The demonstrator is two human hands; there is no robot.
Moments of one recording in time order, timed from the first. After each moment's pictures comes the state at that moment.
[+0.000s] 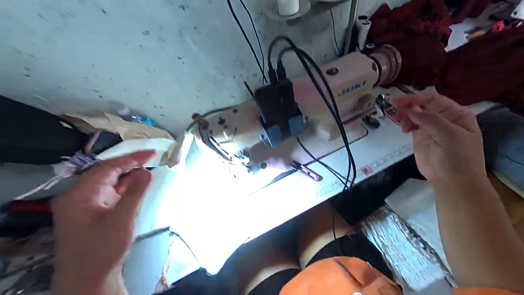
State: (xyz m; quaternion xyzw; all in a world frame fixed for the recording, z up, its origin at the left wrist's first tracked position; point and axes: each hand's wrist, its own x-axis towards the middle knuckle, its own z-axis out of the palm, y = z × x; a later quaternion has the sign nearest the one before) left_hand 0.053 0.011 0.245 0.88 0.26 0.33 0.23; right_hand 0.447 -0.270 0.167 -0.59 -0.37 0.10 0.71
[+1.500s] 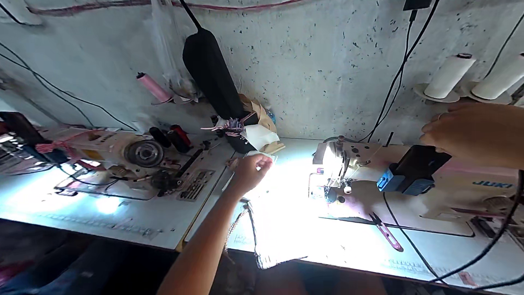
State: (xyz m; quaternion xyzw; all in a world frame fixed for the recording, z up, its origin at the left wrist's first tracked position) left_hand -0.009 0.097 0.175 0.83 0.43 0.30 0.21; right_hand 0.403 -0.065 0.333 -0.55 -0.78 -0.20 -0.23
